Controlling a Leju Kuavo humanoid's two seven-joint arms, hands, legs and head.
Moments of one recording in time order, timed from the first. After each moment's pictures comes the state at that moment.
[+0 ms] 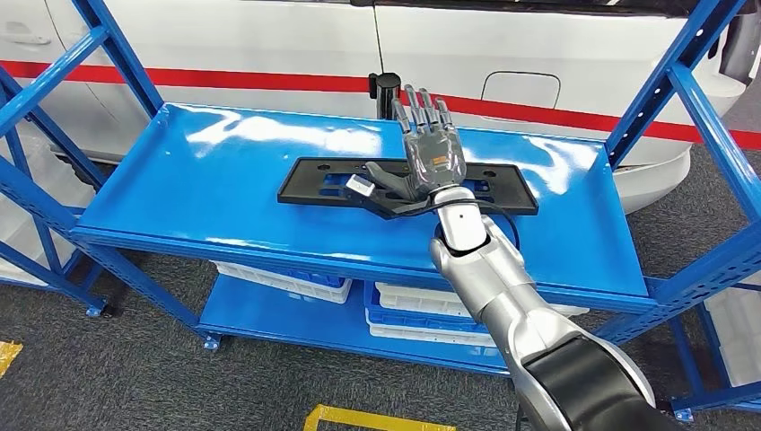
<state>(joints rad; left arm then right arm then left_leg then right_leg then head) -0.04 -0.16 0.30 -0.20 -1.57 0.33 0.16 -0.84 0.08 0.47 -0.74 1.57 -0.70 0.03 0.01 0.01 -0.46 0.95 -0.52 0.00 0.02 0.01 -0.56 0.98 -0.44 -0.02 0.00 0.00</state>
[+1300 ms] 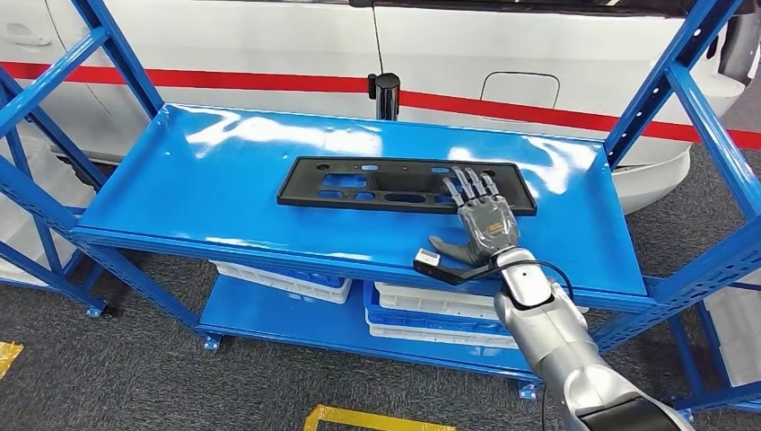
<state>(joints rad) -0.03 -0.14 0.20 -0.20 -1.57 0.31 0.17 -0.56 -0.13 0.31 -0.82 1.53 -0.70 -0.25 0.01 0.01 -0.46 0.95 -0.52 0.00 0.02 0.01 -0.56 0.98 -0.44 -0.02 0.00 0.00</state>
